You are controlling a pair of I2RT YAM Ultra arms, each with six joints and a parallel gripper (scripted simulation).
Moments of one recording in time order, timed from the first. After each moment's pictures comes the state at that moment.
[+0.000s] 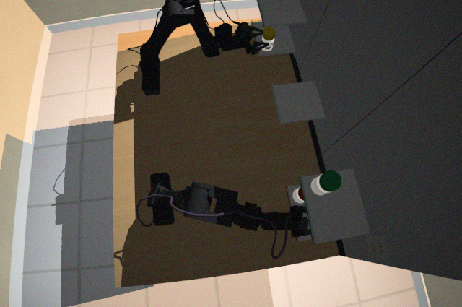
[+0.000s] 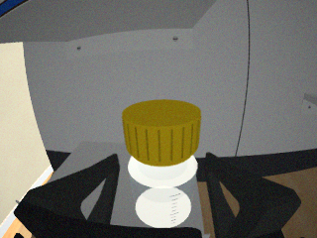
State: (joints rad) left arm 0.10 2.20 0.85 1.39 0.02 -0.01; right arm -0.38 2.26 1.06 1.18 -0.21 0.00
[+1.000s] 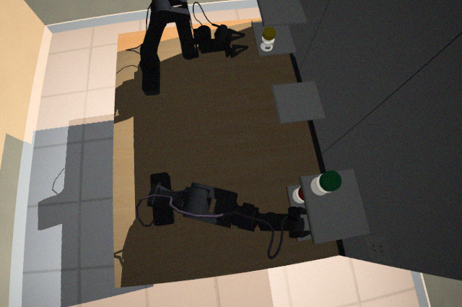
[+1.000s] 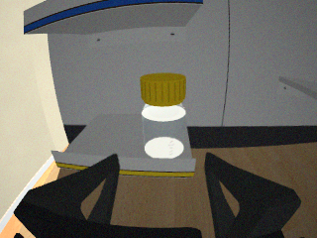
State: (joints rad) left arm 0.11 2.02 0.46 1.55 0.03 -0.01; right arm -0.39 2.26 1.03 1.23 -0.21 0.00
